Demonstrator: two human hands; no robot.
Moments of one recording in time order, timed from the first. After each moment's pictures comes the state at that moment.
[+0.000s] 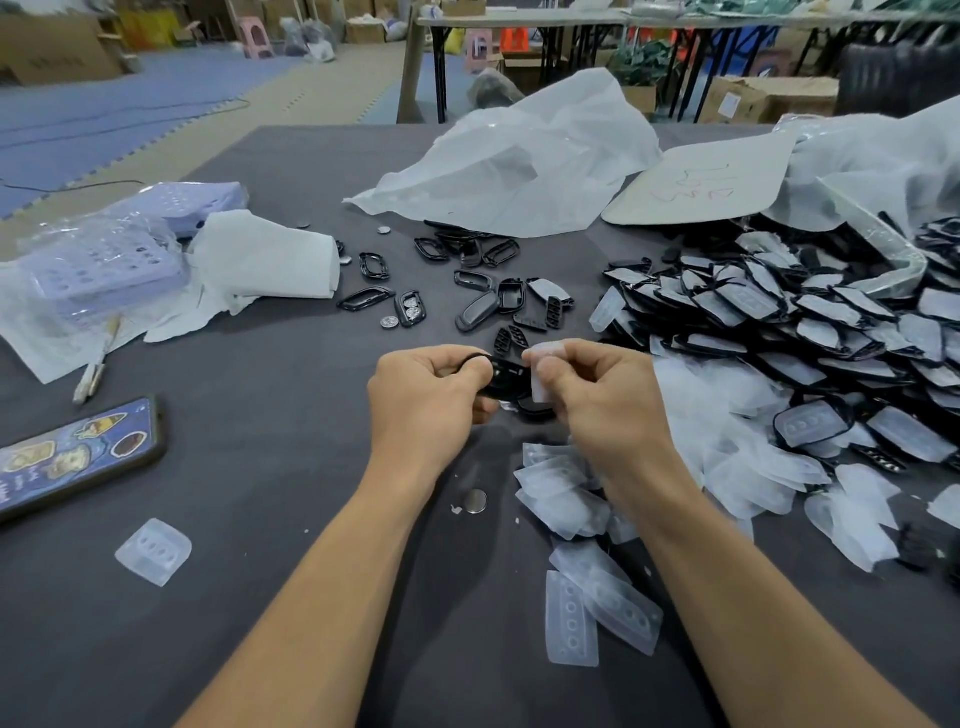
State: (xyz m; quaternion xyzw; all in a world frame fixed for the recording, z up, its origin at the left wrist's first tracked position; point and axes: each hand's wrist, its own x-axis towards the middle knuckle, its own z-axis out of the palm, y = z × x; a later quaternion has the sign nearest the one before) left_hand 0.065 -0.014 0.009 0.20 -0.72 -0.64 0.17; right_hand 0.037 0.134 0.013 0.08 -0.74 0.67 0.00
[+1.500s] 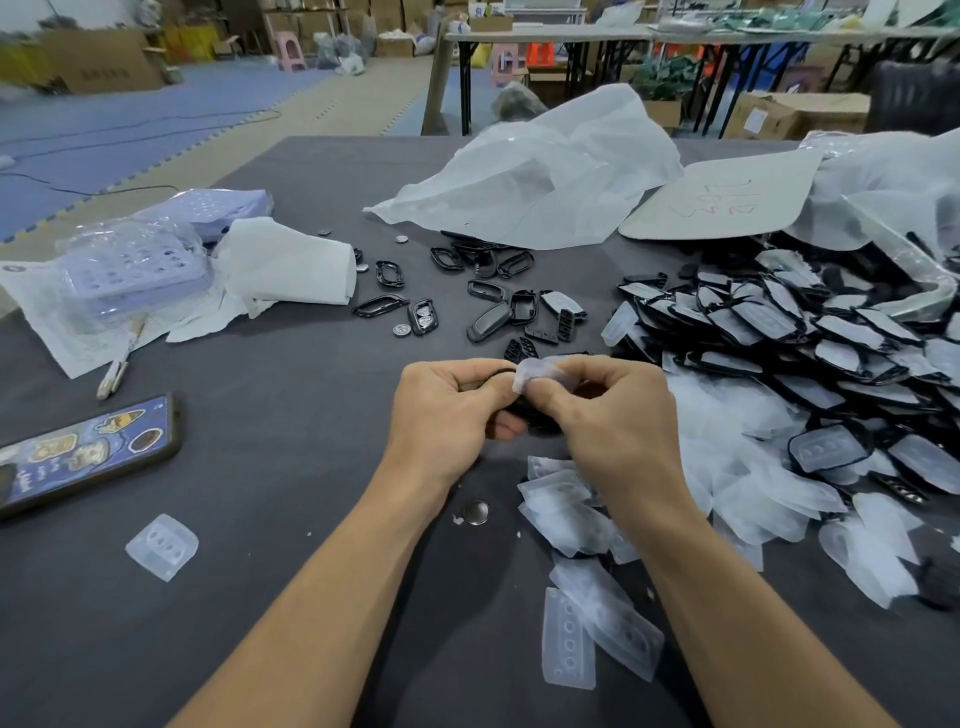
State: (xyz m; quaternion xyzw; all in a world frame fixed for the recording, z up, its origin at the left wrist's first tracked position) left_hand 0.071 -0.007 0.013 0.10 -0.70 -0.70 0.13; right_hand 0.041 0.136 0.016 0.10 -0.79 0.60 0.06
